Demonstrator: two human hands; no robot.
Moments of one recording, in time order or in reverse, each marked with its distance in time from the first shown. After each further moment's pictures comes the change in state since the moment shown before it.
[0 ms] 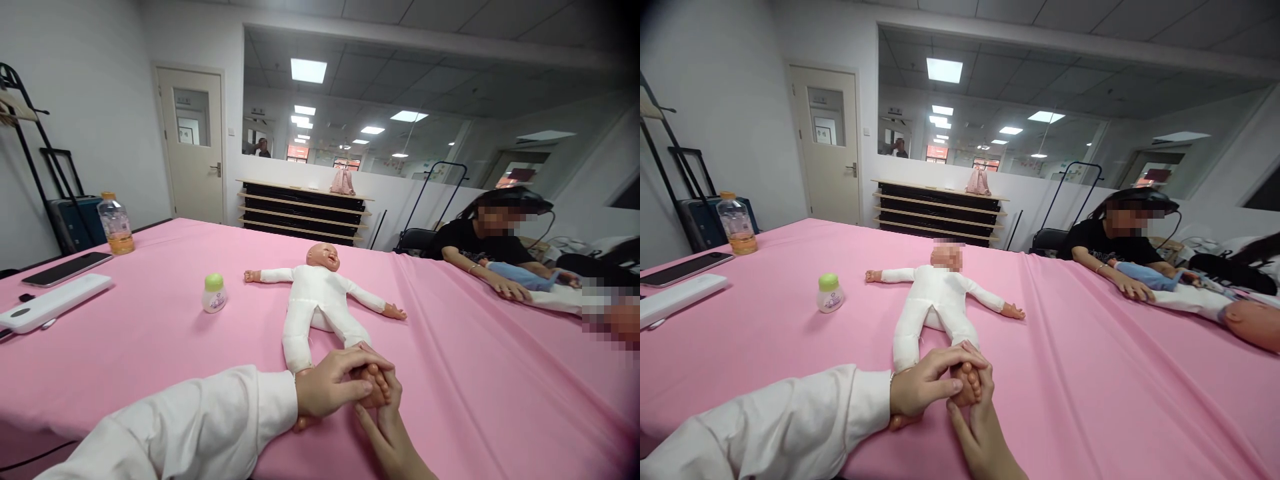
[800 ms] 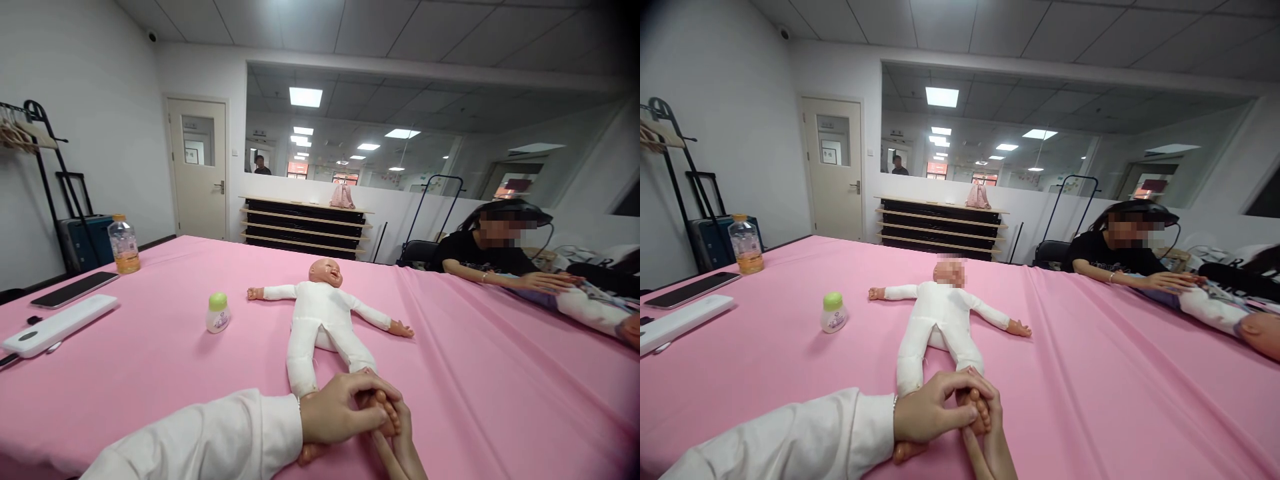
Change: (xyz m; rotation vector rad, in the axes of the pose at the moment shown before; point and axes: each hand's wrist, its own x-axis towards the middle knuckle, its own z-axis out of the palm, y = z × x) left_hand 0.002 0.000 0.002 0.027 0.006 -0.170; right_hand 0.003 -0.019 -0.006 0.116 0.092 0.186
